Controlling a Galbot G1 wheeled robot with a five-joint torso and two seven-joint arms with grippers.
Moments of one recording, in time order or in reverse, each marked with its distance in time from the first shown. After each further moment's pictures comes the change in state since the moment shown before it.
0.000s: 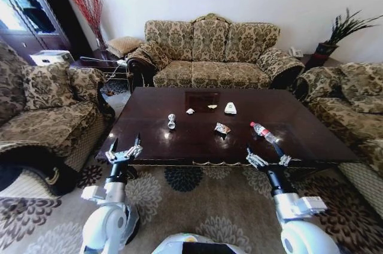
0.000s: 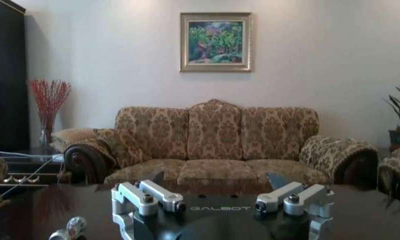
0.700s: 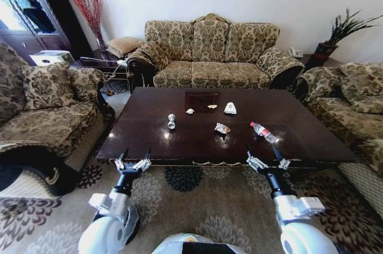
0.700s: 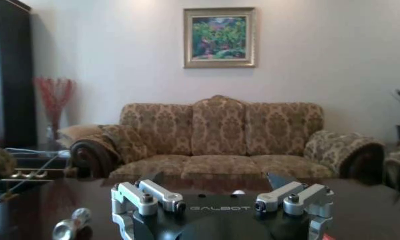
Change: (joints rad) left arm 0.116 -0.047 0.009 -0.002 0.183 0.065 0.165; right arm -0.022 0.002 0.024 -0.044 0.023 0.053 -0.065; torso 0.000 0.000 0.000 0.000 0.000
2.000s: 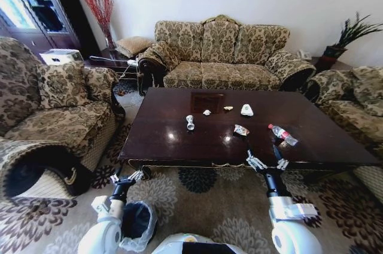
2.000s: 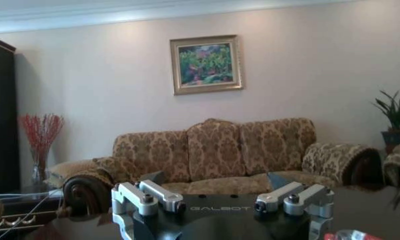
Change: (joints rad) left arm -0.041 0.076 -0.109 0.170 -0.090 0.178 -0.104; right arm 0.059 0.020 -0.035 -0.128 0.051 0.194 0.058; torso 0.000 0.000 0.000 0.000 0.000
